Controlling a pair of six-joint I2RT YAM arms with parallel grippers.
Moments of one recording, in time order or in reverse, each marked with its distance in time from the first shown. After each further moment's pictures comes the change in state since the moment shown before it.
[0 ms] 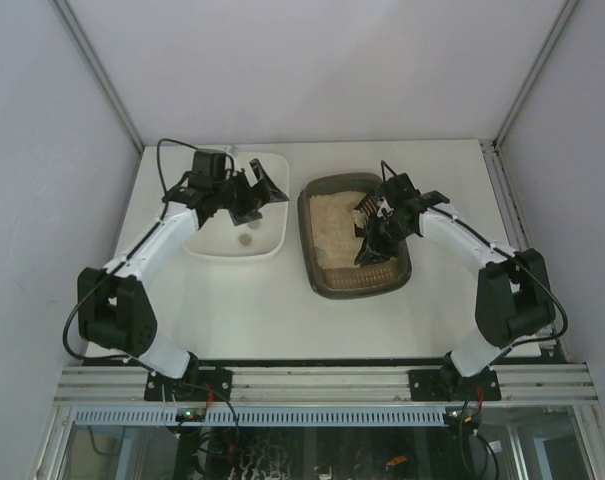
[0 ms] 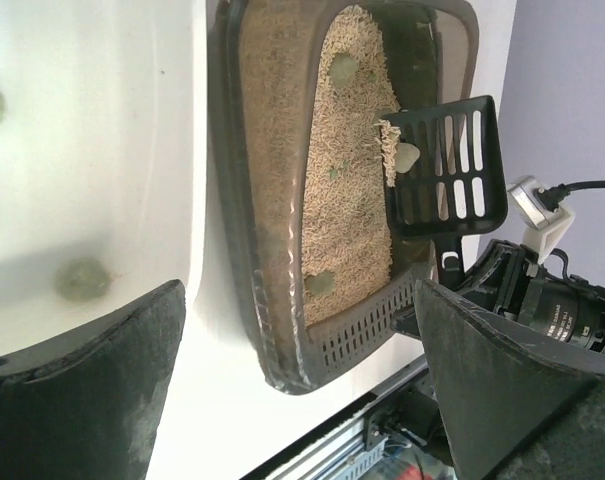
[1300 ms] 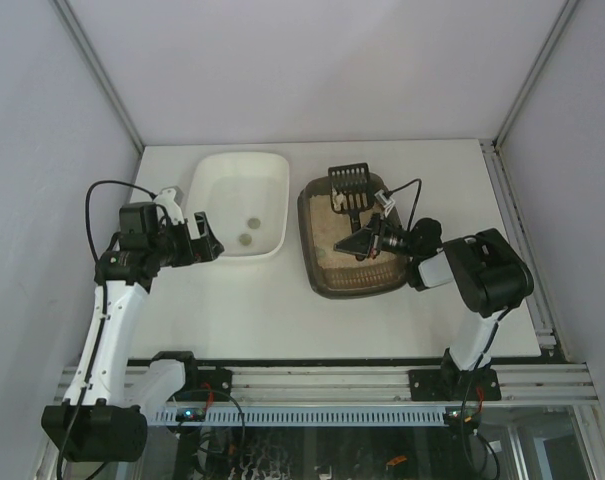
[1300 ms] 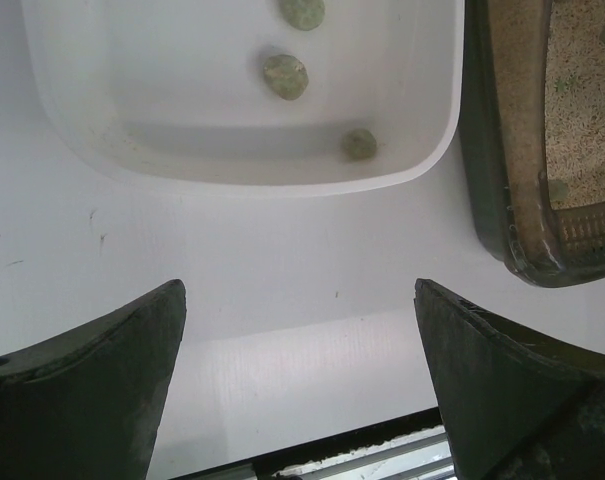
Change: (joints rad) left arm 0.297 -0.627 -0.313 -0.346 -0.116 0.558; right arm -0.089 0.174 -0.677 2.298 -0.649 0.699
